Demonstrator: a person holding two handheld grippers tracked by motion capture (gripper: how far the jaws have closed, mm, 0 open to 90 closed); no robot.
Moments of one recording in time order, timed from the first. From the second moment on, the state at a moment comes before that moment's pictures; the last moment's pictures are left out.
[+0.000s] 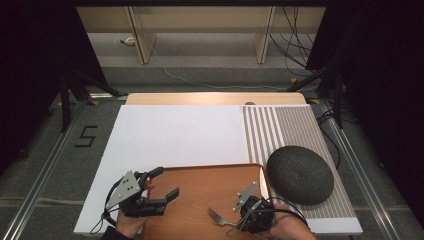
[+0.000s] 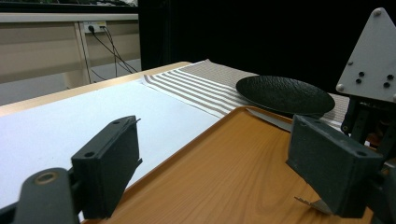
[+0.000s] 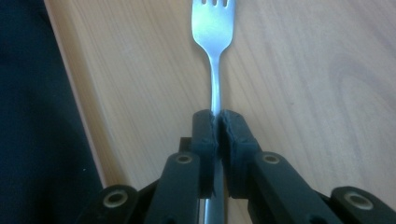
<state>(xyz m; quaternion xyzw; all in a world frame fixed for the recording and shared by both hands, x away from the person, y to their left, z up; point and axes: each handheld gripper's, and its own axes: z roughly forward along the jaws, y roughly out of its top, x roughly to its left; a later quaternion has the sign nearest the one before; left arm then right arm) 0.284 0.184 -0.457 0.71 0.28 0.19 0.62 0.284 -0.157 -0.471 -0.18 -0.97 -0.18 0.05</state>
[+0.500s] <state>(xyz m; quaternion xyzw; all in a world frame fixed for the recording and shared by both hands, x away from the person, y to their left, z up) 0.284 0.183 -0.457 0.71 0.28 0.19 0.62 0.281 -0.156 -0.466 -0.19 -0.96 -0.22 0.03</state>
